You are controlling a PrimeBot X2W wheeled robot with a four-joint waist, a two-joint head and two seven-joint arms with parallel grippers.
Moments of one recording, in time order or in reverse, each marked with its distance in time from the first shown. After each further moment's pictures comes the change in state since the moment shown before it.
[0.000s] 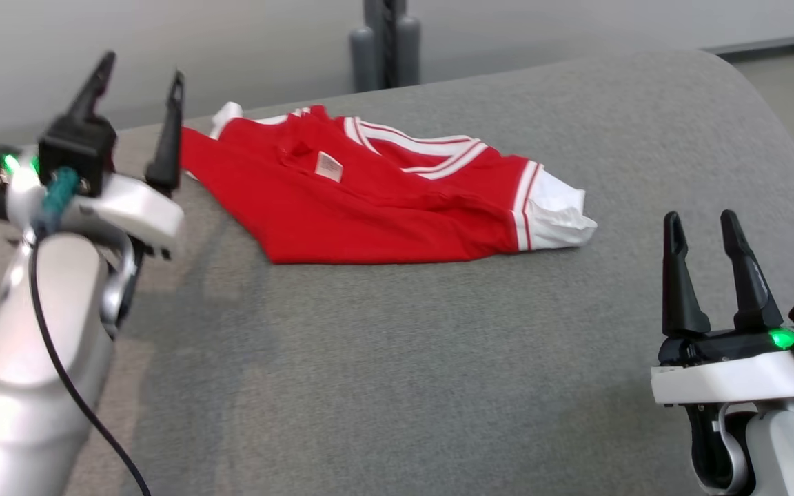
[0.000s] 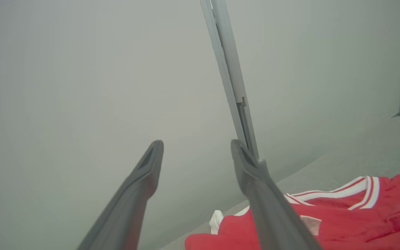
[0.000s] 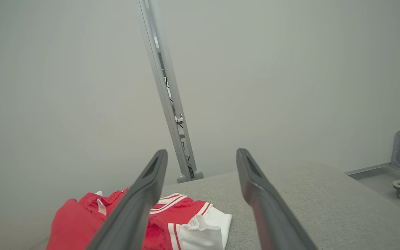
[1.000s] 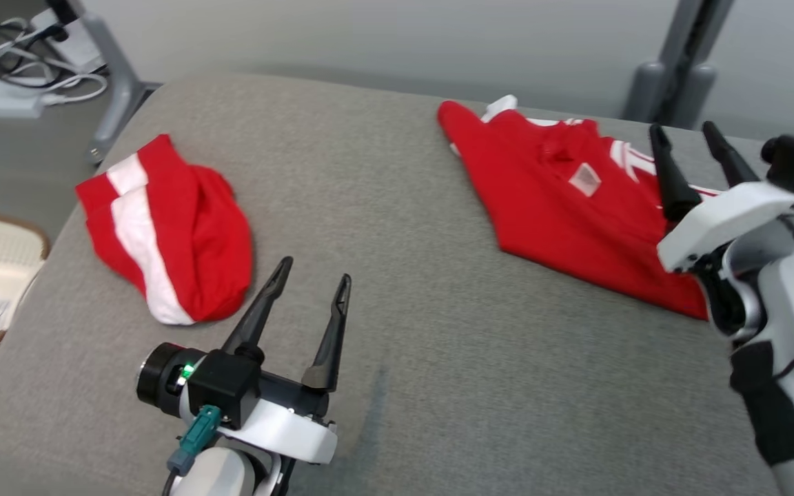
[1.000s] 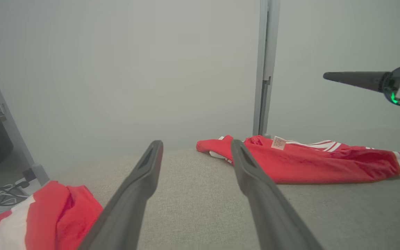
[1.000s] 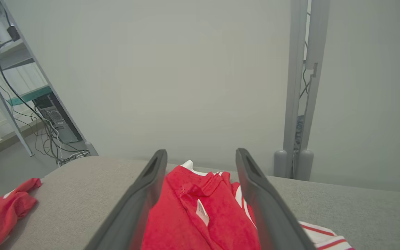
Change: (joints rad) left arm 0.636 -0.290 0.144 -0.505 0.136 -0.079 0.000; right arm -0.450 -0.105 0.088 0.487 0.047 0.000 0.221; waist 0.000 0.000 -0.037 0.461
